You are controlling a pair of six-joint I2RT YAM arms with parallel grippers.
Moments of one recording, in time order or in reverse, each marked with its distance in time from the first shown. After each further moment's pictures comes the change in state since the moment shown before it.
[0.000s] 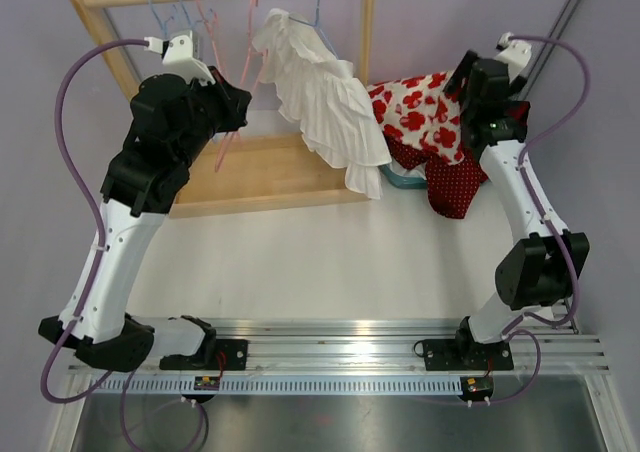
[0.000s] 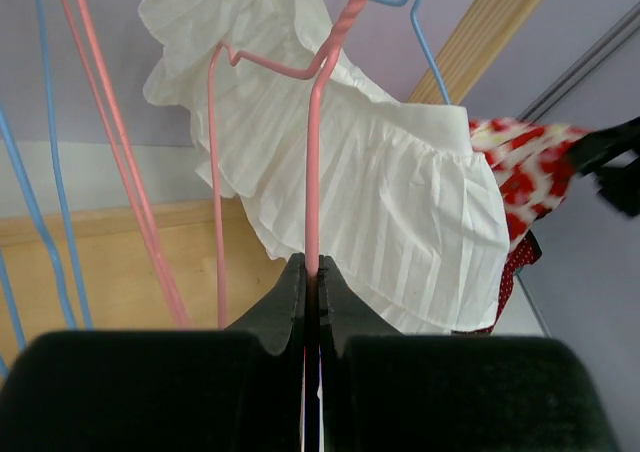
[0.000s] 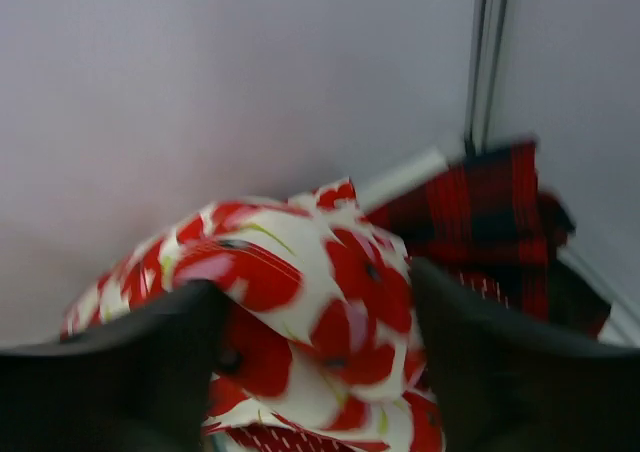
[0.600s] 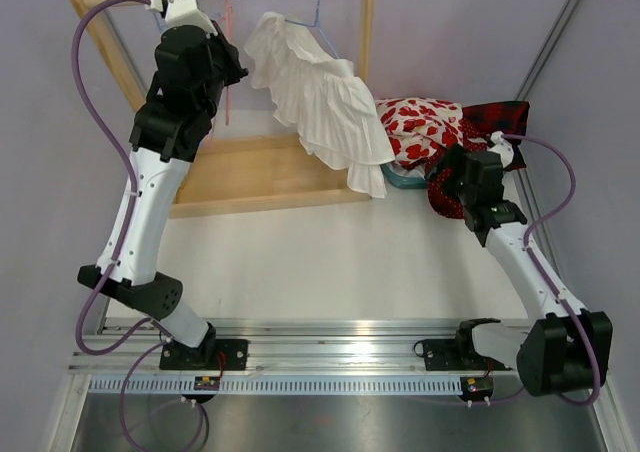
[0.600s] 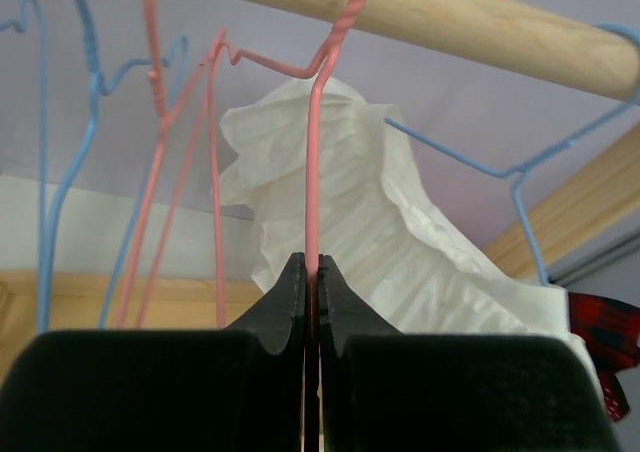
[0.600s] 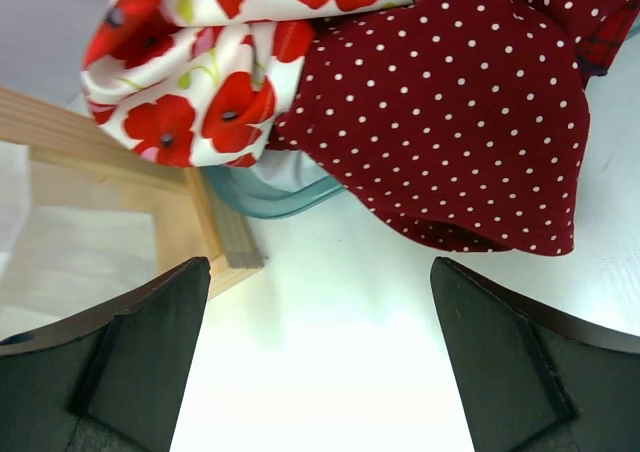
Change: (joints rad) left arm 0.051 0.320 0.360 0.020 -0.210 0.024; right arm 0.012 -0.463 -0.843 -0.038 -0.325 0.335
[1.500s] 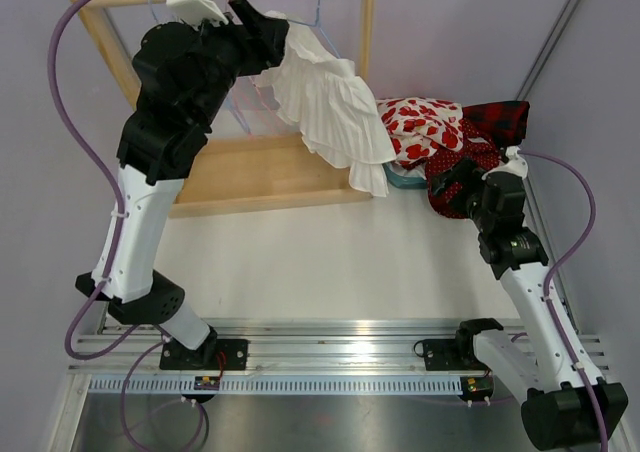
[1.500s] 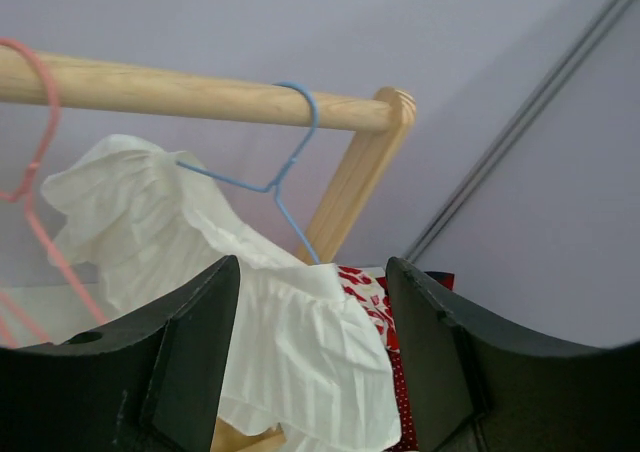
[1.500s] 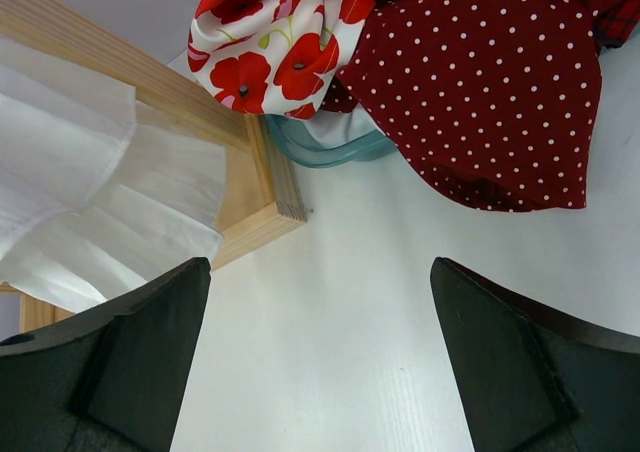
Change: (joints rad) left arm -0.143 -0.004 0.187 0.008 0.128 -0.021; right arm 0.002 -0.307 -0.066 -0.109 -0.113 -0.005
